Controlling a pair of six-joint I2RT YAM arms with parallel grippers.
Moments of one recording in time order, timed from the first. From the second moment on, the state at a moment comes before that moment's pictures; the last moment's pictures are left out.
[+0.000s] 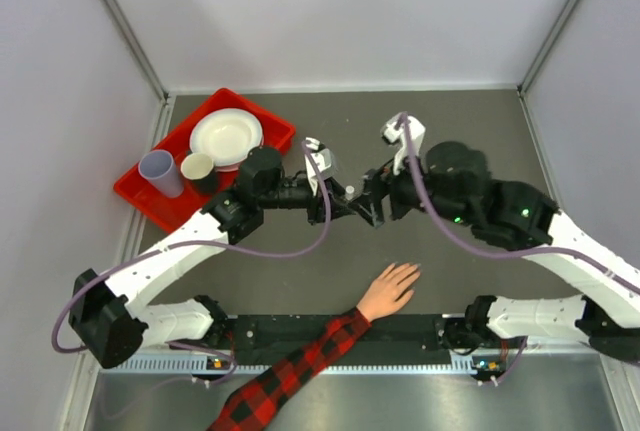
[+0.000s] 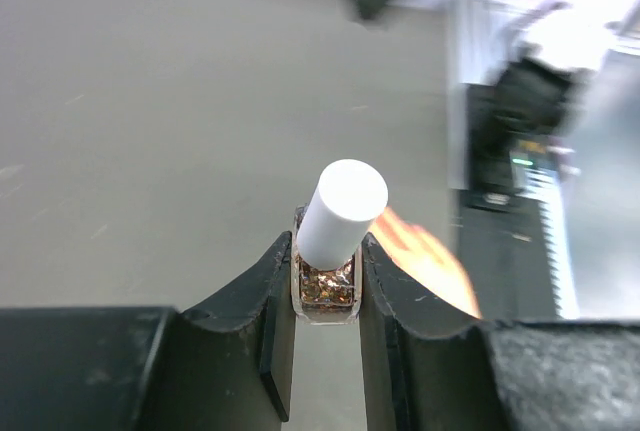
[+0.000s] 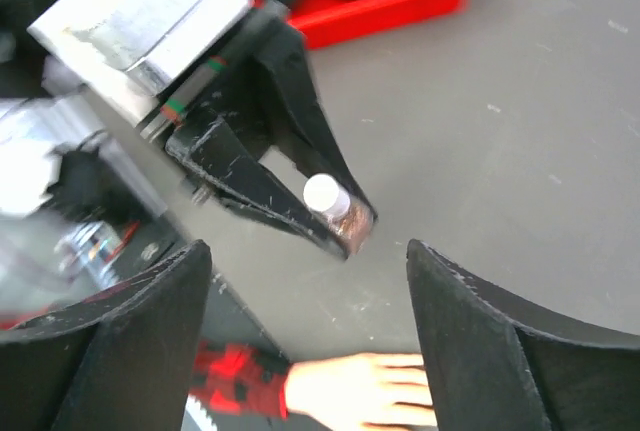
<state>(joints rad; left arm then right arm) -0.72 1.15 0.92 0.02 0.68 0.03 1.11 1.10 1.43 -0.74 0.25 0.30</state>
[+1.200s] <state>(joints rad) -0.74 1.18 0.96 -0.10 0.65 -0.02 1.04 1.16 1.33 -0.66 0.17 0.31</state>
